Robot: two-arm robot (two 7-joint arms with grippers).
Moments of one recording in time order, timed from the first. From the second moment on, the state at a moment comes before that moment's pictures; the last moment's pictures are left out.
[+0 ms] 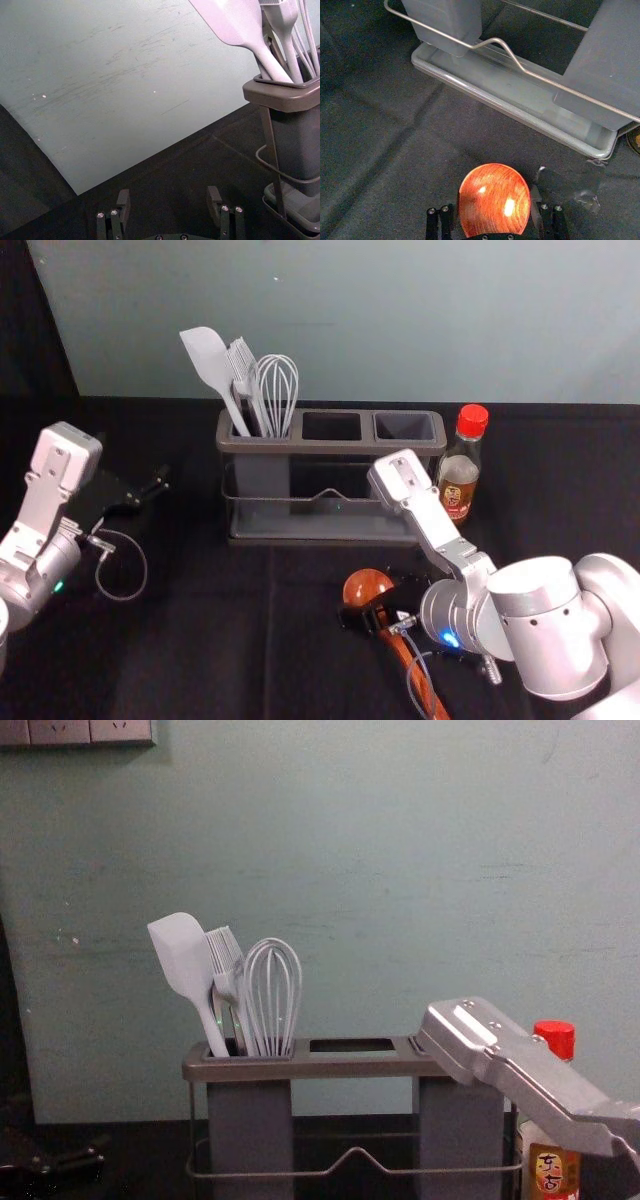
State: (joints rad) left arm -0.20 0.60 0.45 -1.41 -0.25 -0.12 0.03; right arm 0.16 0.21 -0.44 -1.74 0.13 1.00 0.15
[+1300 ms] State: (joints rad) left arm -0.20 0.60 0.45 -1.41 -0.25 -0.12 0.03; right arm -0.18 0.32 -0.22 -1.99 0.18 0.36 0.25
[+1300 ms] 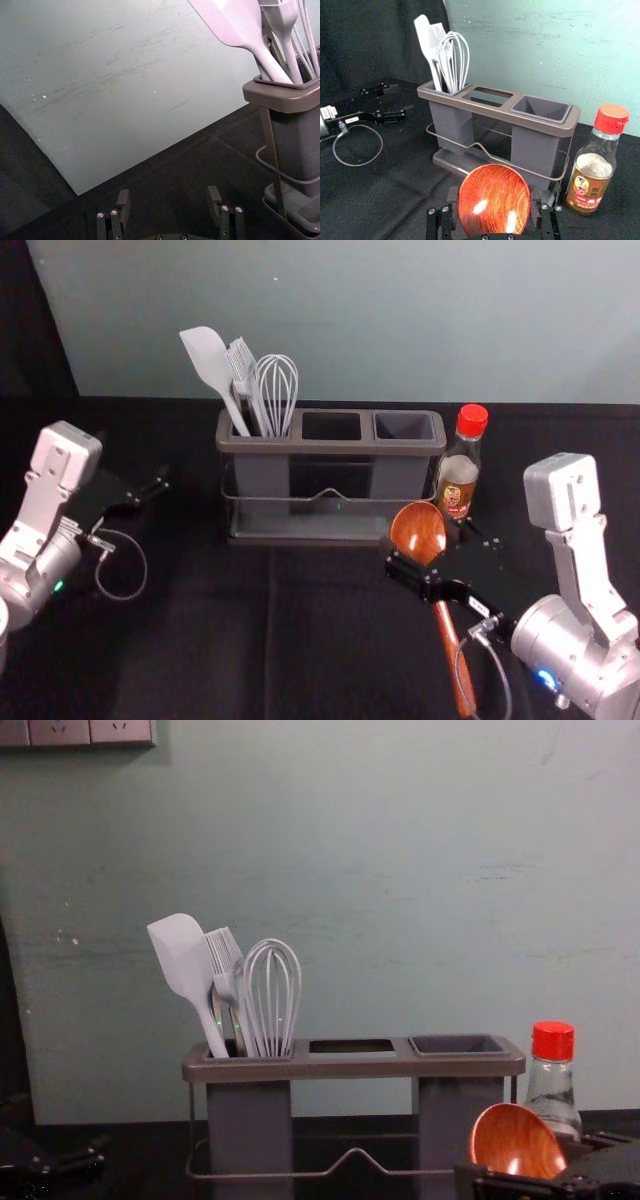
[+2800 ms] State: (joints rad) left arm -0.20 0.60 0.45 -1.41 -0.25 -0.12 0.03; right arm -0.19 0.23 -0.13 -1.98 0.27 -0.32 0.27
